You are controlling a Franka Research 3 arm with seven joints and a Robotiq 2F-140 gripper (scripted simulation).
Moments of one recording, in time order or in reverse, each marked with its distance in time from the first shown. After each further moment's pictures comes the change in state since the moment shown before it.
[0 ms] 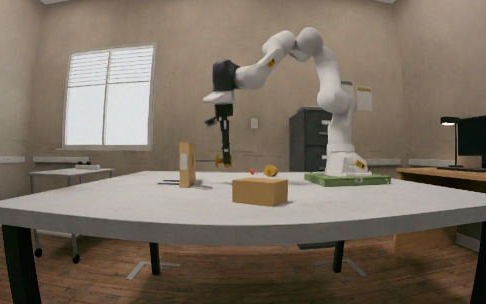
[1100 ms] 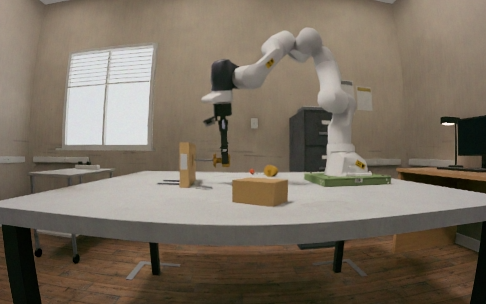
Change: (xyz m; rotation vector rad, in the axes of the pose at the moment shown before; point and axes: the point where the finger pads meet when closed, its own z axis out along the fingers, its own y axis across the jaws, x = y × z) arm 0.006 -0.001 -0.002 0.004 0.004 0.016
